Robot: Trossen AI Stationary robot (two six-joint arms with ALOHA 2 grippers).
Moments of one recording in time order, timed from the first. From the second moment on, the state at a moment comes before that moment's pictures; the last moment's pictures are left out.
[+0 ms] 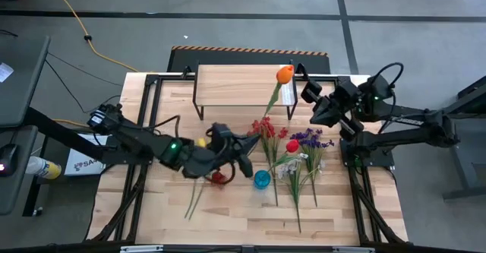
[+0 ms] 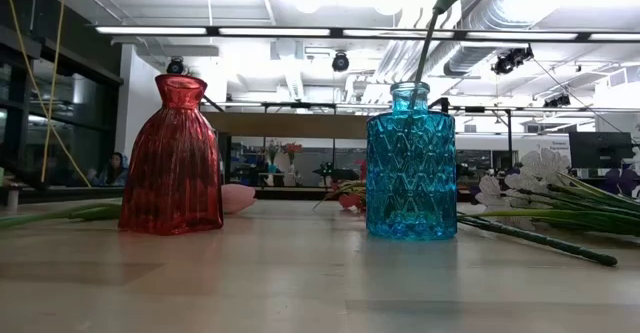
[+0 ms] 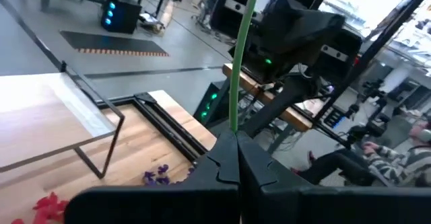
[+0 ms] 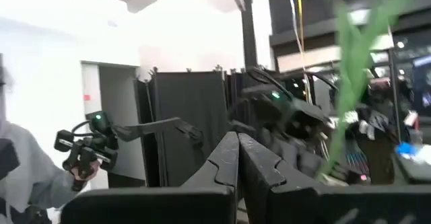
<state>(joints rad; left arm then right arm) -0.44 1.62 1.61 -0.11 -0.95 -0.63 -0.26 0.93 0.84 0.69 -0.82 0.51</state>
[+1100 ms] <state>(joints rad) -0.31 1.69 1.61 0.06 -0.68 -0.56 -0.26 1.01 0.84 0.62 -0.64 0.43</state>
